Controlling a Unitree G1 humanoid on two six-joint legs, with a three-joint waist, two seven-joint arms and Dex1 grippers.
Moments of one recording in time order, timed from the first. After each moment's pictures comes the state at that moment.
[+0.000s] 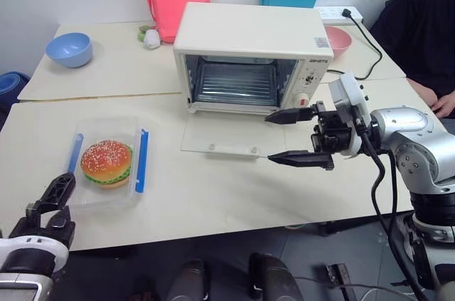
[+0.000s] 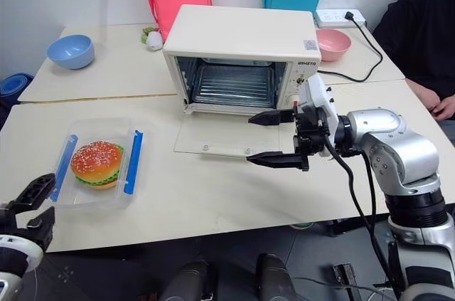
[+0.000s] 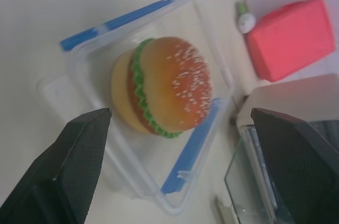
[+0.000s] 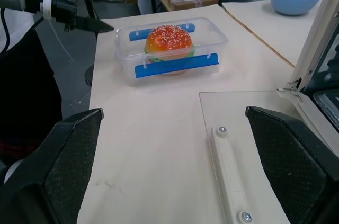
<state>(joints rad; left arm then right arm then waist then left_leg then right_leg) 0.66 0.38 0.63 -1.02 -1.97 0.20 0.89 -0.62 -0.75 -0.01 -0.22 0.70 0.64 1.23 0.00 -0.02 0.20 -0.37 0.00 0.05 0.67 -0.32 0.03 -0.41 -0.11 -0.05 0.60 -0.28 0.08</state>
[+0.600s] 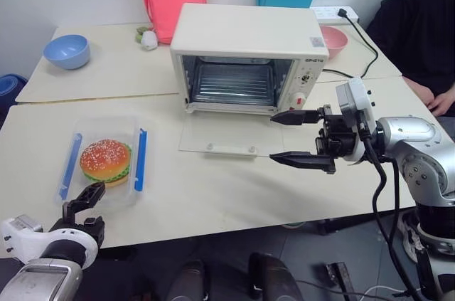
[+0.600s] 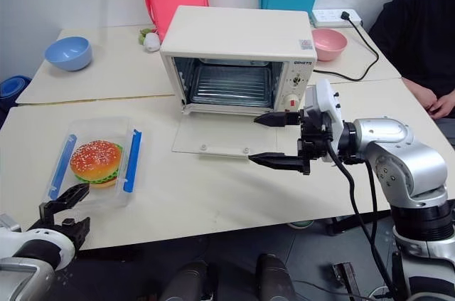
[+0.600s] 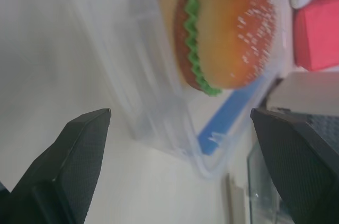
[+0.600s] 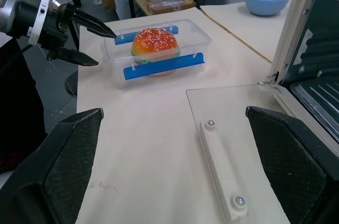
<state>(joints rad) 0.57 0.39 0.43 -0.97 -1.95 0.06 1.07 -0.54 -0.76 -0.06 -0.28 0.73 0.65 1.15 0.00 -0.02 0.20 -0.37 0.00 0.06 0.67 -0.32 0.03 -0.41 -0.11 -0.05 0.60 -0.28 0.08</state>
